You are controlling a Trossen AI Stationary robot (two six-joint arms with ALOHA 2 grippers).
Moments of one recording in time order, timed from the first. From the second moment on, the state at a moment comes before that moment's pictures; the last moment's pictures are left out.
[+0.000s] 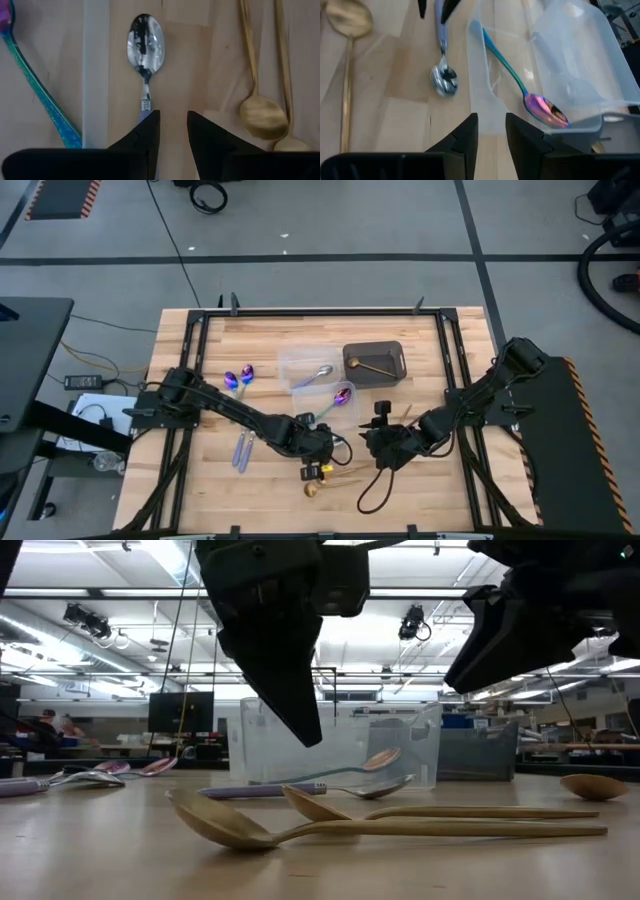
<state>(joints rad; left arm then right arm) -0.36 2.00 1.43 -0.56 -0.20 -0.44 0.57 1.54 0.82 -0.27 0.69 0.17</state>
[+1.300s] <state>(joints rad) -0.36 2.24 1.71 -0.91 -0.29 -0.41 0.58 1.53 0.82 -0.27 0.71 0.24</state>
